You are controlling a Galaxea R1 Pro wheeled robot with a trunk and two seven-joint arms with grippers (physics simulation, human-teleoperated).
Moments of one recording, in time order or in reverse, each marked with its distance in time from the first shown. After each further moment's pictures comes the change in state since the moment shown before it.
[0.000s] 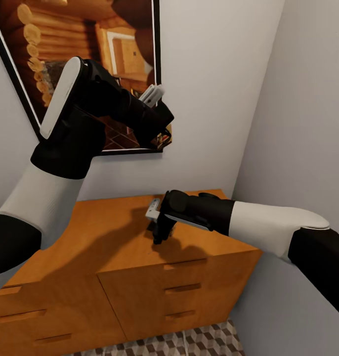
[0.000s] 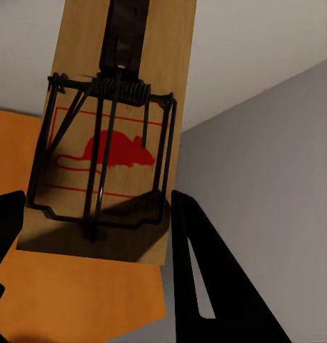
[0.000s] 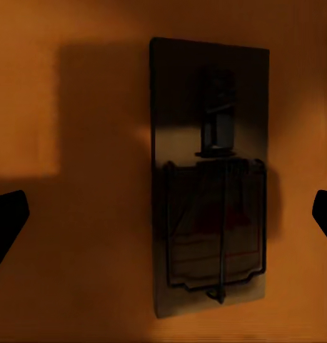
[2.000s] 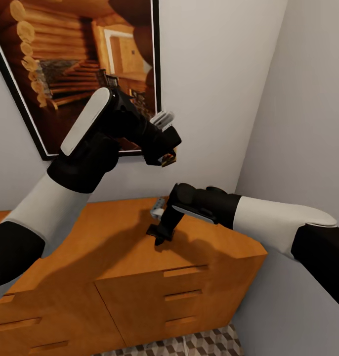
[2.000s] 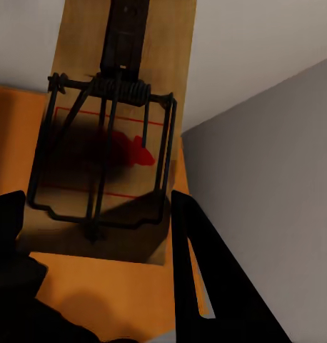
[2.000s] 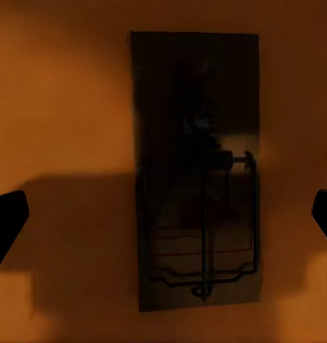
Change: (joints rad) left arm 0.054 -0.002 -0.116 0.013 -0.005 -0.011 -0.010; right arm -0.018 -0.030 -0.028 0.057 -0.016 -0.024 0.198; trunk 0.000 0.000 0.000
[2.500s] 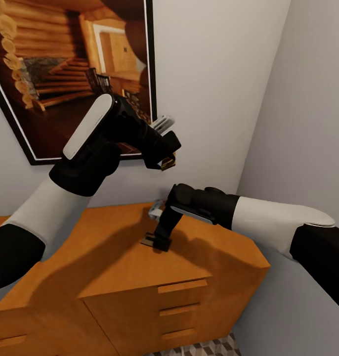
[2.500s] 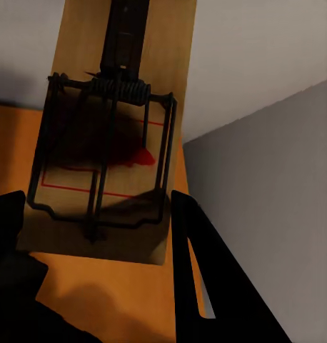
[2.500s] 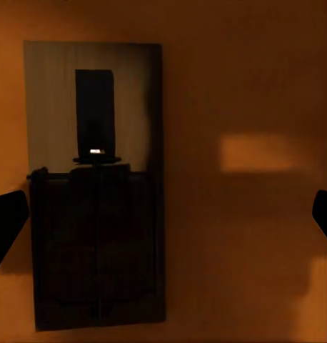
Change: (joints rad) left arm 0.019 0.003 -0.008 0.003 -0.001 0.000 -0.002; right arm 0.000 0.009 0.005 0.002 -0.003 -0.007 0.006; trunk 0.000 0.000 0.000
